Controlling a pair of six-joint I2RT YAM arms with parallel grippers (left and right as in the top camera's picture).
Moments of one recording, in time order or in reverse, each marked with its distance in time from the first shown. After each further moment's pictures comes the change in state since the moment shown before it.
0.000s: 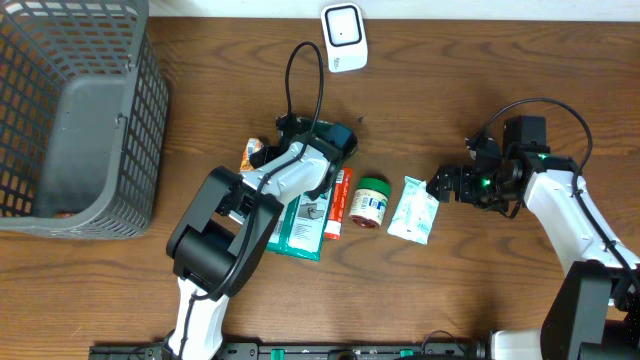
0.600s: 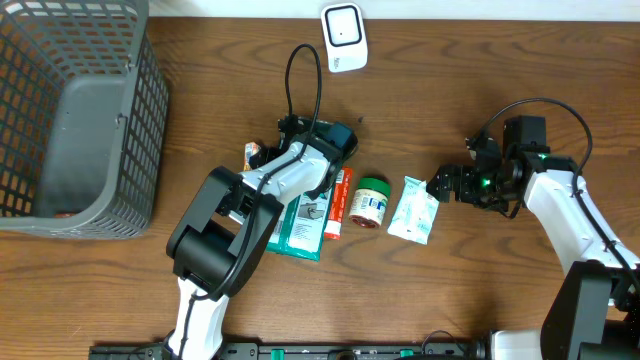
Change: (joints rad) left arm 0.000 0.000 0.000 0.005 0.068 0.033; right arm 0.000 0.000 0.000 0.000 0.000 0.000
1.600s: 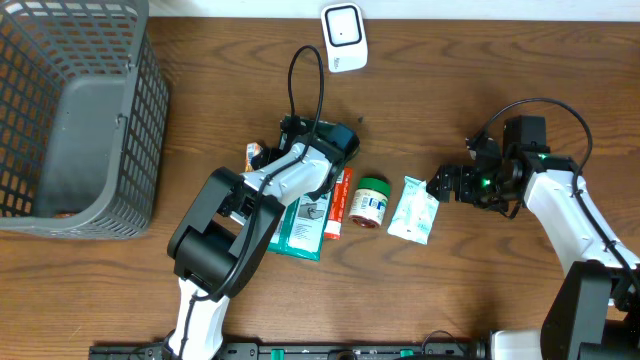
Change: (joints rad) left arm -0.010 0.000 0.000 0.000 0.010 0.008; right arm 0.000 0.000 0.000 0.000 0.000 0.000
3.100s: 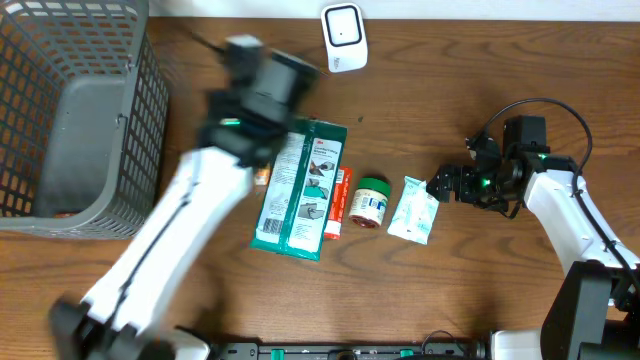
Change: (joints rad) left arm 0.163 -0.556 0.174 -0.011 0.130 0.035; right arm 0.000 0.000 0.000 0.000 0.000 0.000
